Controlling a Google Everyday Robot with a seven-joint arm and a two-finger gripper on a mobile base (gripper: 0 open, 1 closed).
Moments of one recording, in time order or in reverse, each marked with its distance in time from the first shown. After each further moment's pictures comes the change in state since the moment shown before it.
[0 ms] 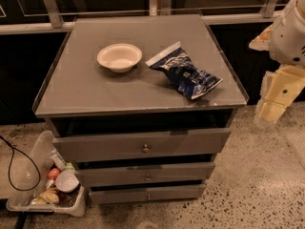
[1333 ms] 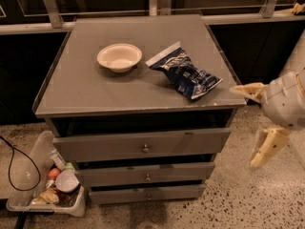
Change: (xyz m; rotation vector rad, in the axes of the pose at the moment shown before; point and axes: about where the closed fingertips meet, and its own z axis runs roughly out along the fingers) arm 0.016 0.047 0.092 -0.085 -0.367 -0.121
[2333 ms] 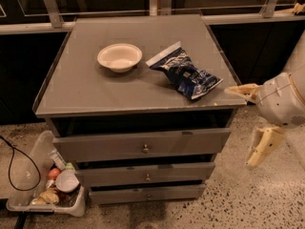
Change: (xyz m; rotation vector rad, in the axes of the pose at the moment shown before) arm 0.000 -0.002 0.011 -0.030 -0.013 -0.033
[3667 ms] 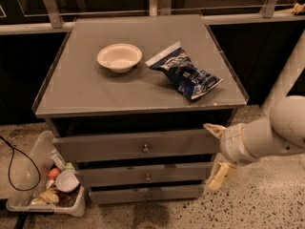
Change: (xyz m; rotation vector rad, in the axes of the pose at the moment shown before) arm 0.052 0.014 0.144 0.050 -0.014 0.090
